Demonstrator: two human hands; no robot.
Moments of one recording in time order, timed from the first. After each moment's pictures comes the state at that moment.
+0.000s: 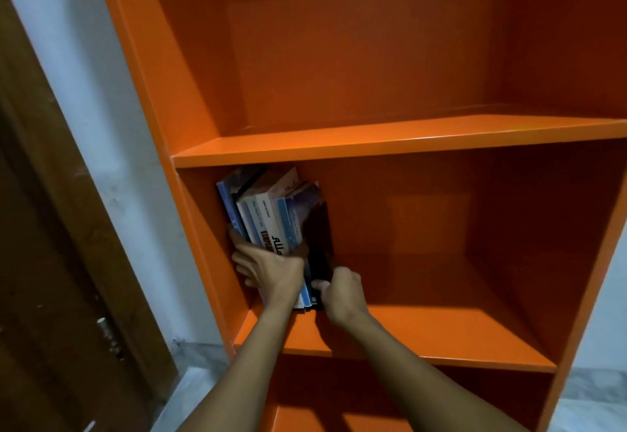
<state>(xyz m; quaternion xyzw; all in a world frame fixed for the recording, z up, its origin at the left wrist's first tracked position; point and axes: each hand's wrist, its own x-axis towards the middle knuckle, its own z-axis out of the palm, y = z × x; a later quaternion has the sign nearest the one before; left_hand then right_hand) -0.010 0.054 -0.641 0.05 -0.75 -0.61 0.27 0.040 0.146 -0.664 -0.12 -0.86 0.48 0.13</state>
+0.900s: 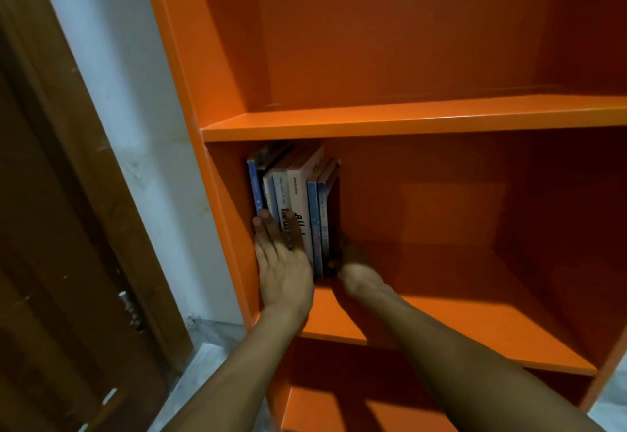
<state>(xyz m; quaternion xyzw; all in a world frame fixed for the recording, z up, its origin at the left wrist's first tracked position) -0.006 0.014 -0.671 -0.07 -0.94 -0.05 0.33 -0.003 0.148 -0.676 -0.02 -0.94 0.32 0.09</state>
